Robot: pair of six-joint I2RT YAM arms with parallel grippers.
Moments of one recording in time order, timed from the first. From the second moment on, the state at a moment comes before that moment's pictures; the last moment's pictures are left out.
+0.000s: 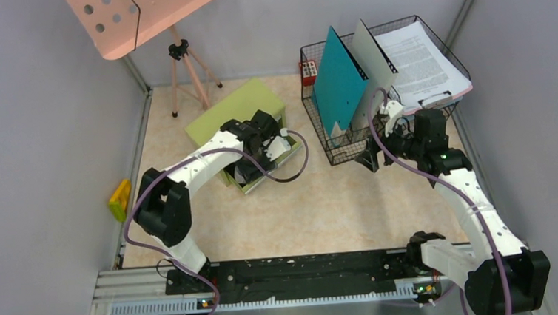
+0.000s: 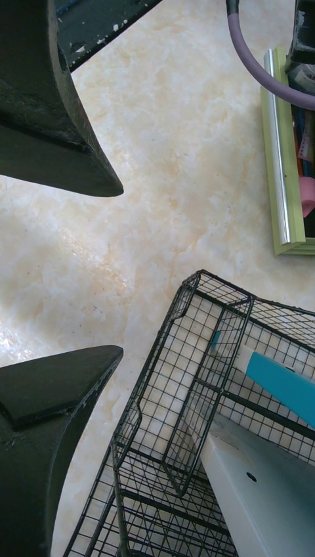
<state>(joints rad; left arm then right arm) -0.60 1.71 1.35 -1.00 -0.16 0.49 0.10 0.98 0.81 -0.43 -0.62 -0.22</state>
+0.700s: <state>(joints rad) -0.60 1.68 1.32 -0.97 -0.16 0.49 0.10 0.98 0.81 -0.43 -0.62 -0.22</state>
